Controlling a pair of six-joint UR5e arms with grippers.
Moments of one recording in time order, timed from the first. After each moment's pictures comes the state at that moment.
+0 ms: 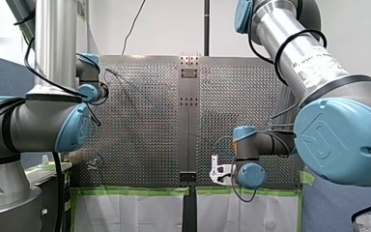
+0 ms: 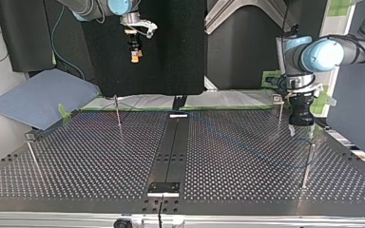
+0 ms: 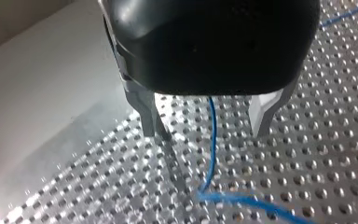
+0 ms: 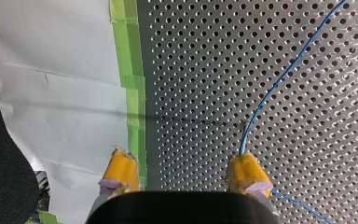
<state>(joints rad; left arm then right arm) 0.20 -1.61 -2.09 -2.42 -1.52 -2.37 2.15 -0.84 2.14 -1.03 1.74 1.64</state>
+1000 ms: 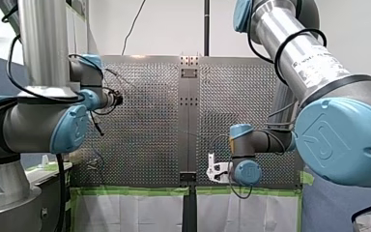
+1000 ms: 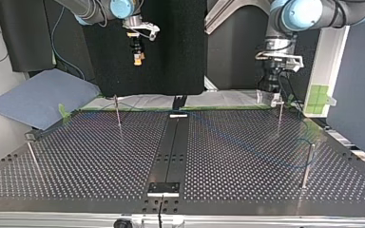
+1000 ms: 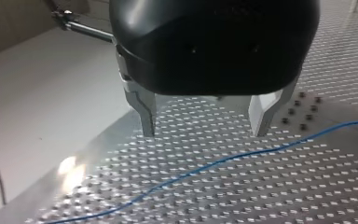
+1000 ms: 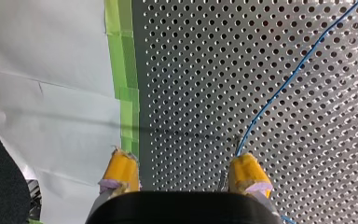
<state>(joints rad) 0.07 -1.46 -2.35 -2.35 -1.41 -2.16 2.17 -0.84 2.10 -0.99 1.74 1.62</state>
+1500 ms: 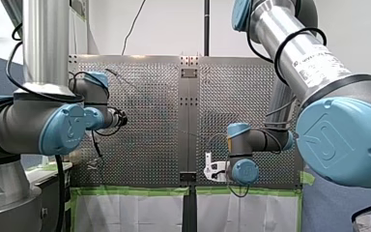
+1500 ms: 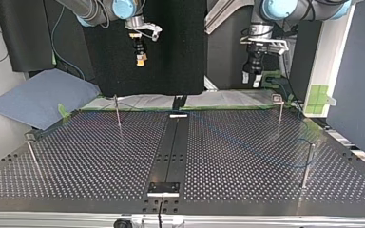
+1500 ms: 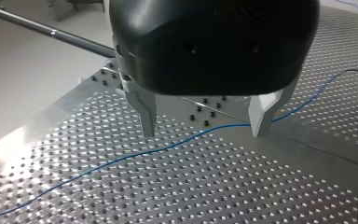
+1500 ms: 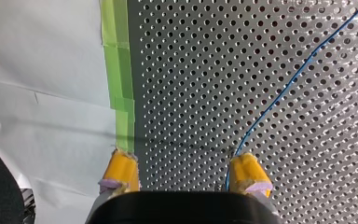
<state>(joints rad) -0.06 -1.58 -2.47 -2.23 -1.53 -2.04 2.19 -0.85 2.09 -0.98 1.74 1.62</state>
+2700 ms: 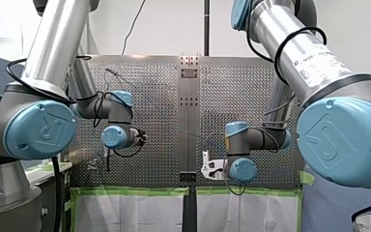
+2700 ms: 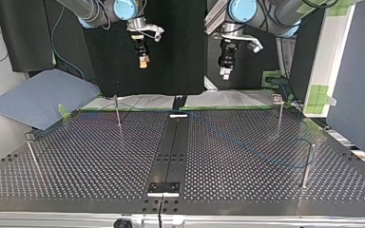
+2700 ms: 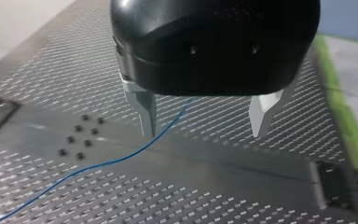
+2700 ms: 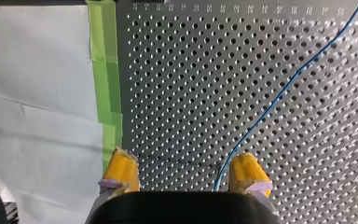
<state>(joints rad) -0.36 -1.88 -2.37 -2.13 -1.80 -1.73 2.20 -0.85 2.07 -0.98 1.71 1.59</state>
